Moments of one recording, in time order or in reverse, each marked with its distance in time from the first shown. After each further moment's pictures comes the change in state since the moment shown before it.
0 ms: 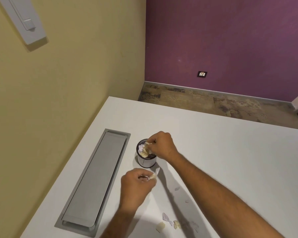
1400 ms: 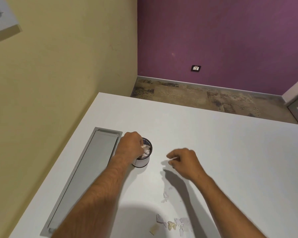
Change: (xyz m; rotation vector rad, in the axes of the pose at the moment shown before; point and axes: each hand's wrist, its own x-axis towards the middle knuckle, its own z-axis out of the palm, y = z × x) left_hand 0.122 0.057 0.010 0.748 -0.121 0.179; right_hand -0.060 0.087 -0.033 0.007 -0.025 0.138
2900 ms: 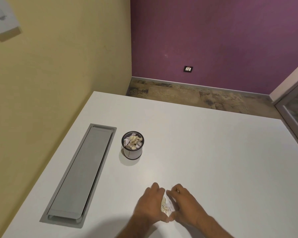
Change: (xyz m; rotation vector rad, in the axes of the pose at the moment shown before) left_hand -0.161 0.002 0.146 0.129 -0.424 0.300; right_hand -0.123 0.093 0.057 -0.354 -0.270 -0.134
